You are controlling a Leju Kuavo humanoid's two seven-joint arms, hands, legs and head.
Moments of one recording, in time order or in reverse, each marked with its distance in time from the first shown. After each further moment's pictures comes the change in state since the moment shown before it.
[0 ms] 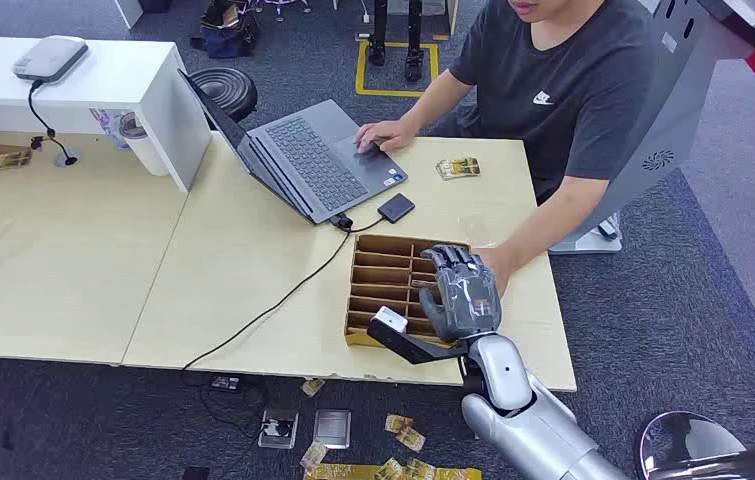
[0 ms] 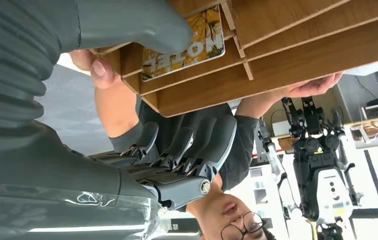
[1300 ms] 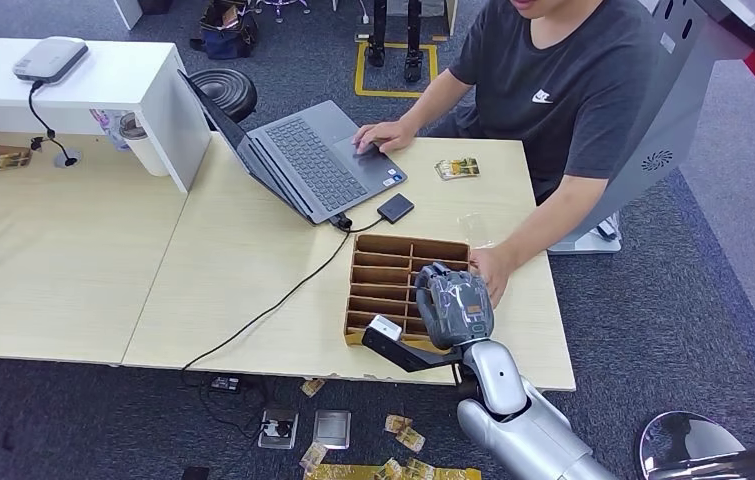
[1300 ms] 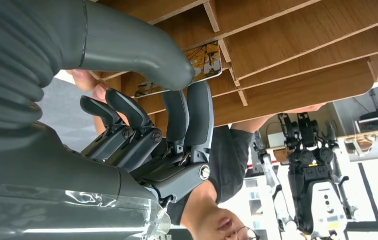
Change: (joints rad) left arm 0.000 0.001 0.000 0.000 0.000 0.000 -0.003; right arm 0.013 0.017 0.005 0.029 -0.021 0.024 -0.027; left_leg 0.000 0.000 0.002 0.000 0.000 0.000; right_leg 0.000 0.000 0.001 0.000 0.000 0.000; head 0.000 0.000
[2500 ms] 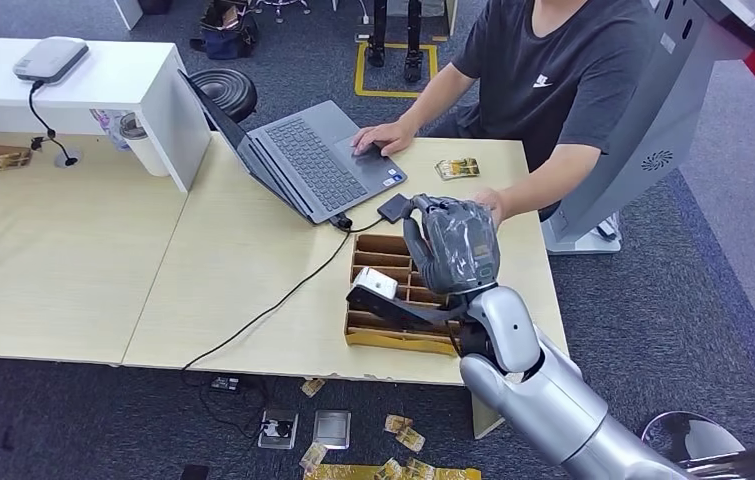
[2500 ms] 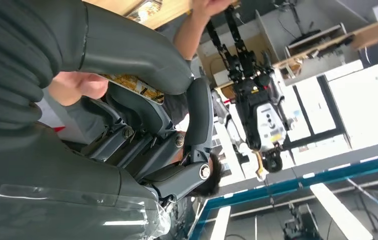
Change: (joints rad) left arm -0.001 0.003 0.002 0.000 -0.011 -0.007 -0.015; right arm -0.149 -0.036 0.007 -0.274 -0.020 0.033 -0.017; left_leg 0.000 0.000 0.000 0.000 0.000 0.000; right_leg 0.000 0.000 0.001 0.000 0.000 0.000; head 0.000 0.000
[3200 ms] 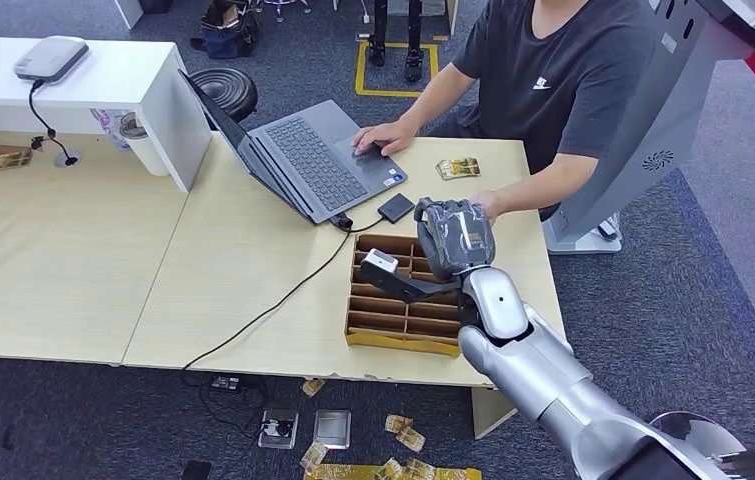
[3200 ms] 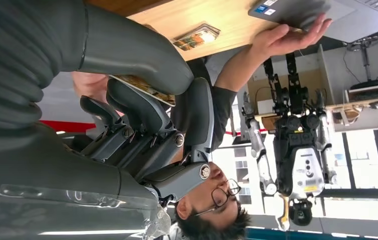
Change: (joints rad) left arm -0.004 0.002 -0.002 0.000 -0.015 -0.008 -0.018; right arm -0.121 0.092 0.017 0.449 0.000 -0.003 -0.031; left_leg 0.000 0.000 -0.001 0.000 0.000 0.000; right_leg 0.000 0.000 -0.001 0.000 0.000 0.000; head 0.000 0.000
